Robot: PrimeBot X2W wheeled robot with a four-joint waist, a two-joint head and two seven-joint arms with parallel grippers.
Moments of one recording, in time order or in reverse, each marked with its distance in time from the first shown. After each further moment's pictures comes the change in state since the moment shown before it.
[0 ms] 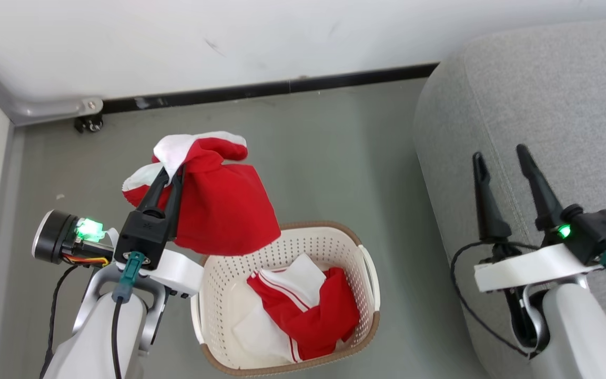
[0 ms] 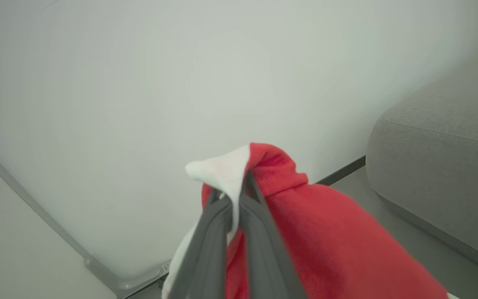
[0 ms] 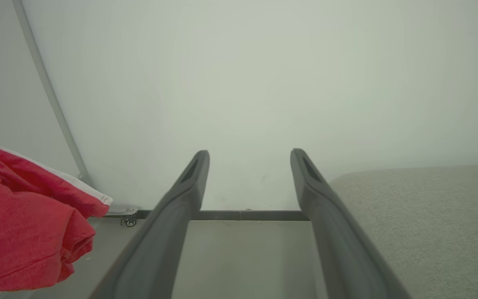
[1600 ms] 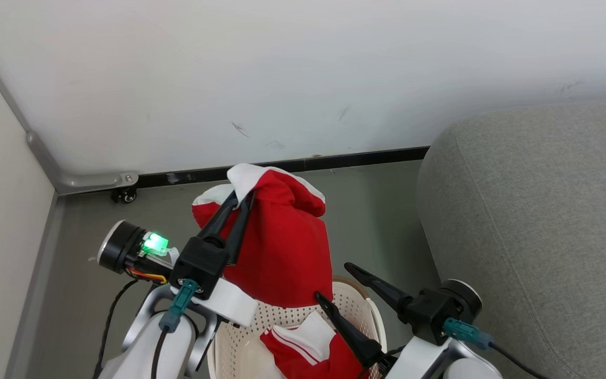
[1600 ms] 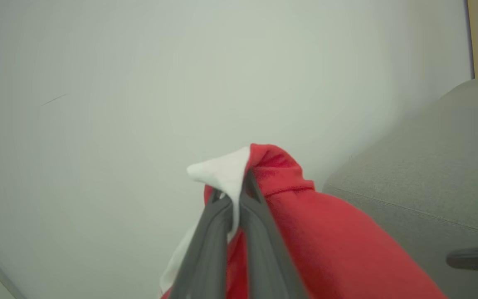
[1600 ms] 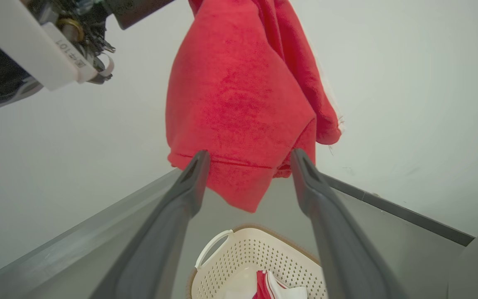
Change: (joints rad) left arm 0.053 -0.059 -0.106 -0.086 -0.024 -0.066 0.000; right arm 0.055 -0.102 0.624 -0.005 0.124 0.000 0.117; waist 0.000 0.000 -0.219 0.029
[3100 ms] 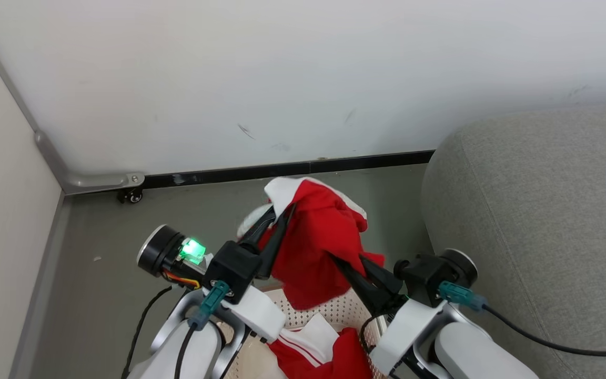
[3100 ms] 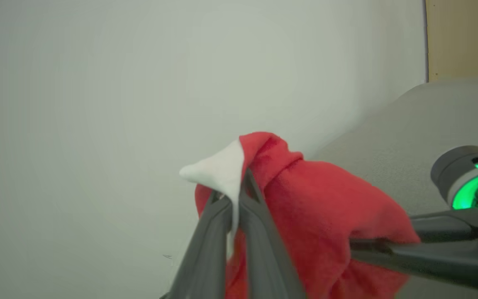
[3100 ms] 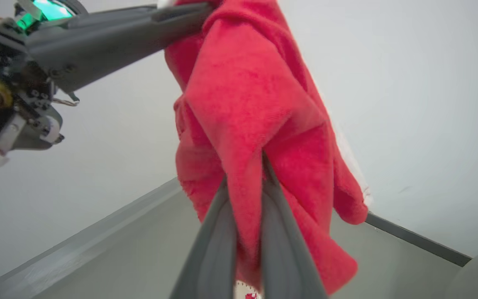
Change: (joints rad) left arm -0.007 -0.049 -0.071 0.000 -0.037 -0.057 0.047; right arm -0.155 0.034 0.029 0.151 0.047 0.000 -0.048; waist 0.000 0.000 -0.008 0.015
